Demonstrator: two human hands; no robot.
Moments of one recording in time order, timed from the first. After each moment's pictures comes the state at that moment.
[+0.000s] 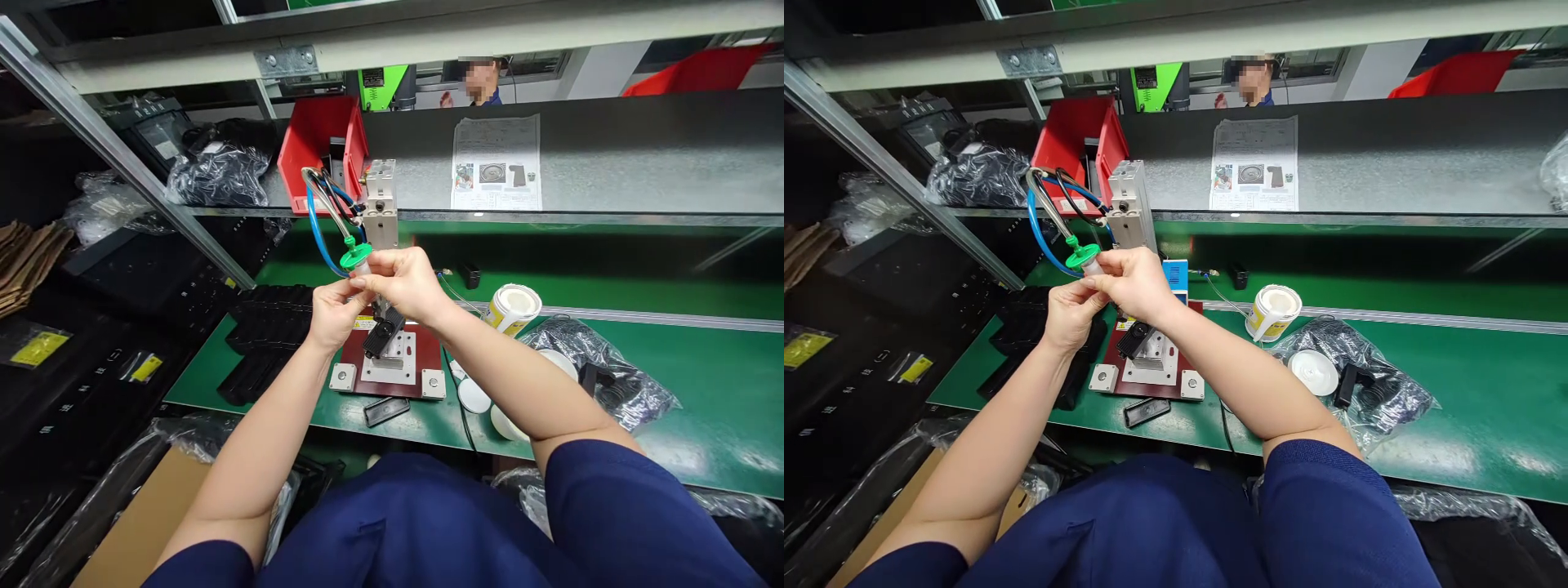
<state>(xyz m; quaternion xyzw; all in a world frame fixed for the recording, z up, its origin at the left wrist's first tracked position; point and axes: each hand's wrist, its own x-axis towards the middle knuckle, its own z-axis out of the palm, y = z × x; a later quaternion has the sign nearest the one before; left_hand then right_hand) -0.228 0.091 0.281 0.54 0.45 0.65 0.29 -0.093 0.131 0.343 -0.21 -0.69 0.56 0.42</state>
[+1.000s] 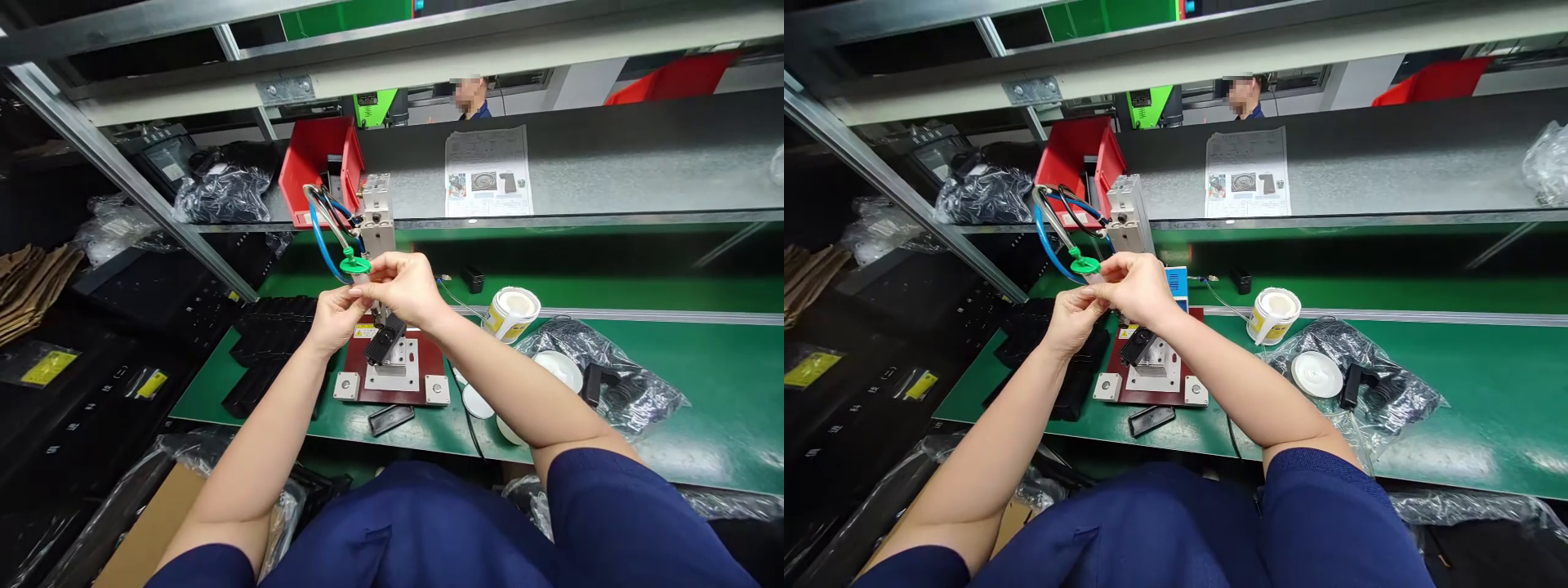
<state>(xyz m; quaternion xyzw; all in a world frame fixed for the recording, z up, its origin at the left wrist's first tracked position) -0.231 0.093 0.290 0.58 0.45 0.60 0.31 -0.096 0.135 0.339 -0.30 -0.65 0.52 0.47</state>
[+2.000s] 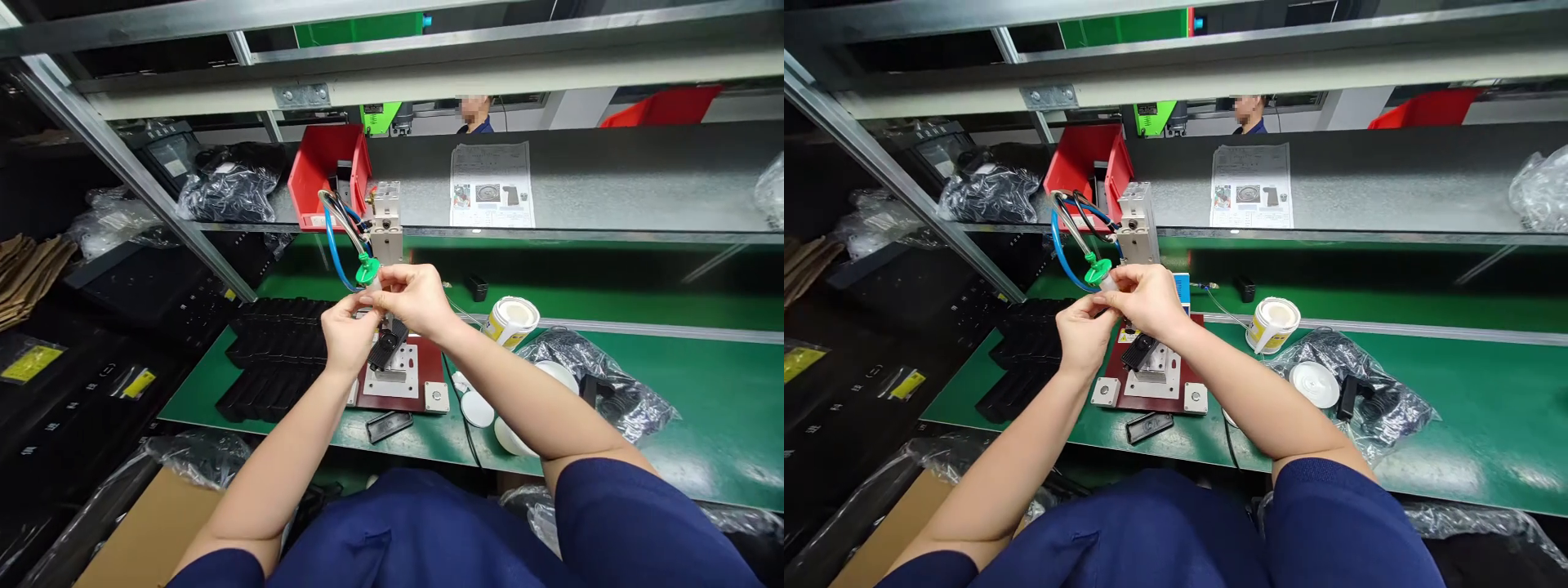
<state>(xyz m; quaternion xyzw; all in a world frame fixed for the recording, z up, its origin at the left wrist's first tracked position) -0.204 0.078 0.288 0.48 0.51 0.68 0.21 -0.090 0.124 0.346 -0.29 -0.73 0.44 0.44</state>
